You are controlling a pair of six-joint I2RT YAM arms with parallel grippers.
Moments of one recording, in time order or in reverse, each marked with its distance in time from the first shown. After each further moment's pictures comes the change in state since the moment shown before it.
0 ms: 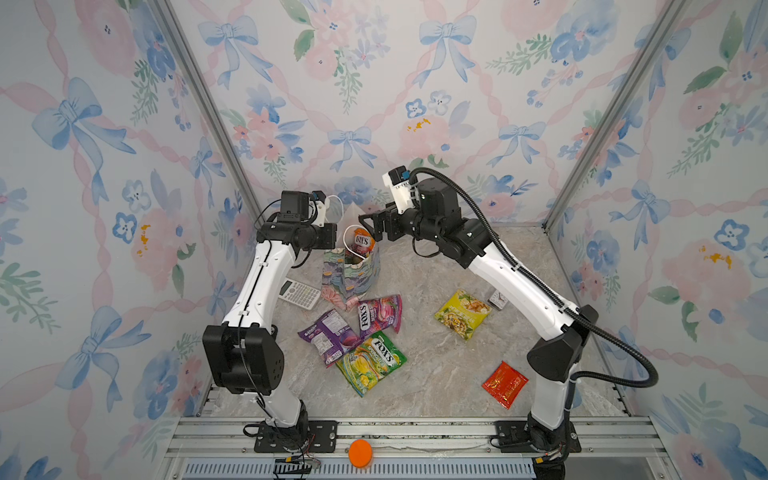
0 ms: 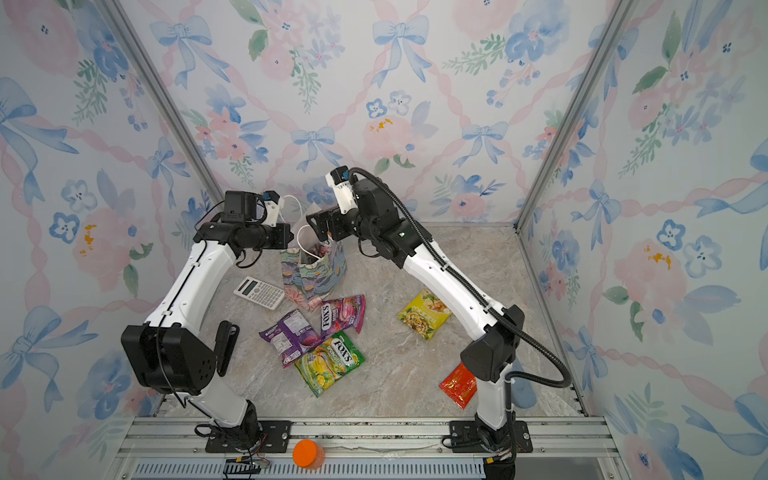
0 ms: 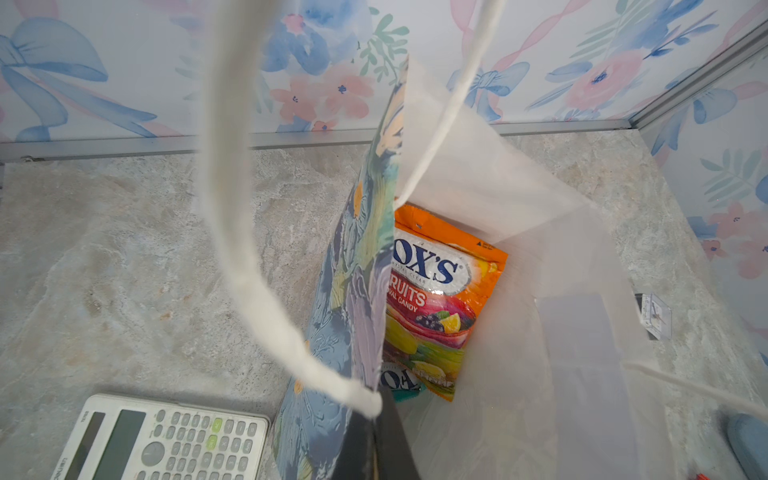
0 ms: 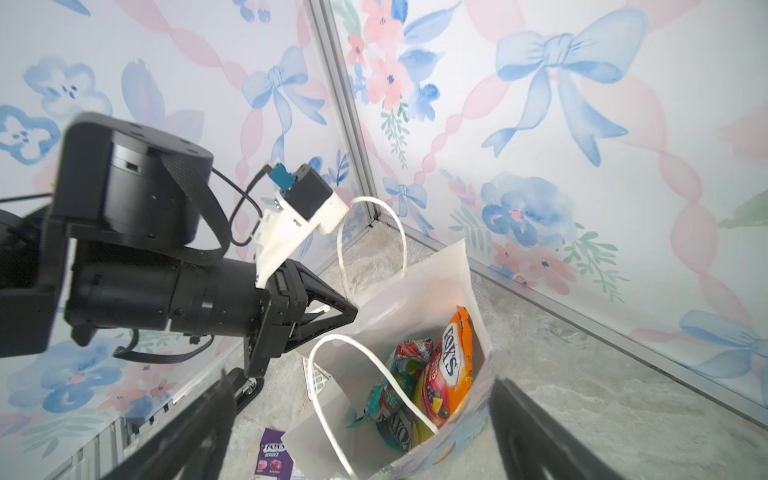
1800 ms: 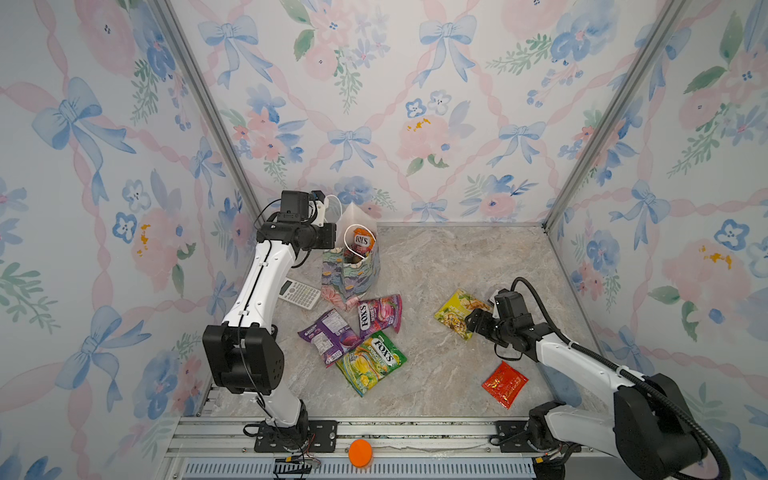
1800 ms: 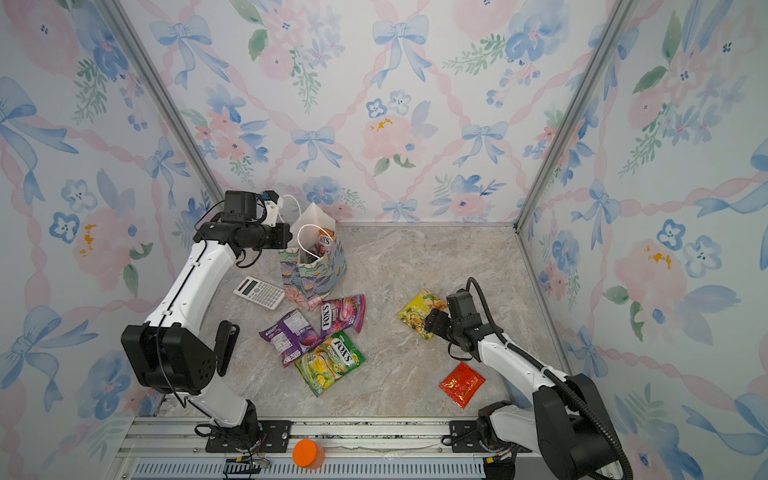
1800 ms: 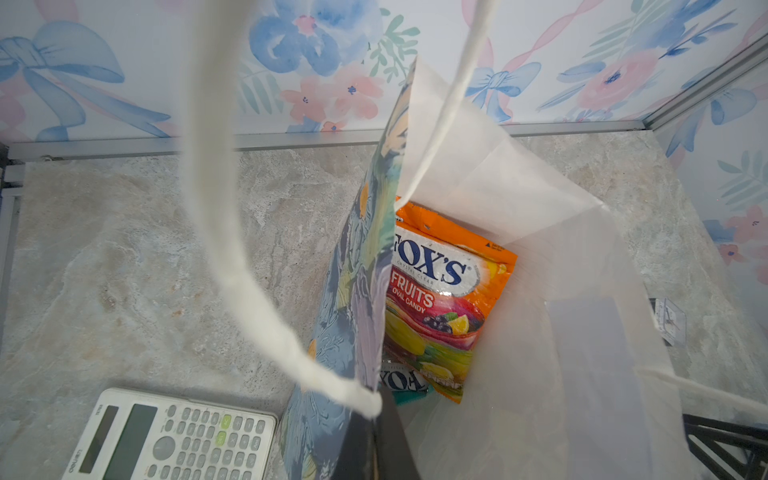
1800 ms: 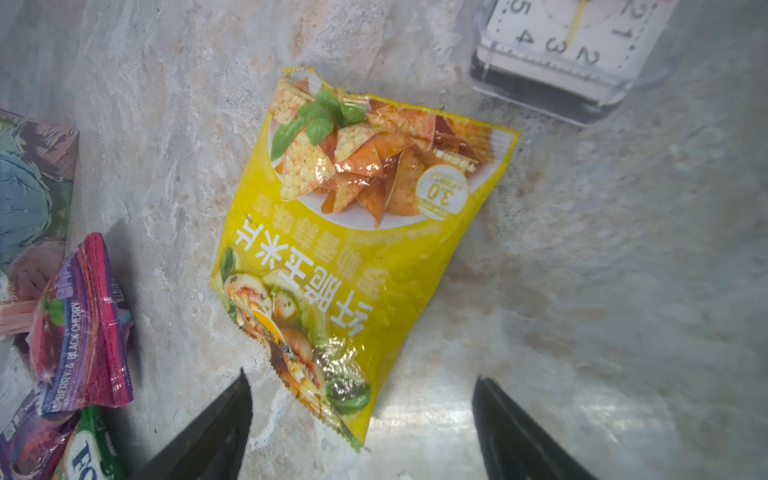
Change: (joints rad) left arm 0.000 0.000 0.000 0.000 -0.026 0.000; right arm -0.420 -0.631 -1.530 0.233 0.059 0.497
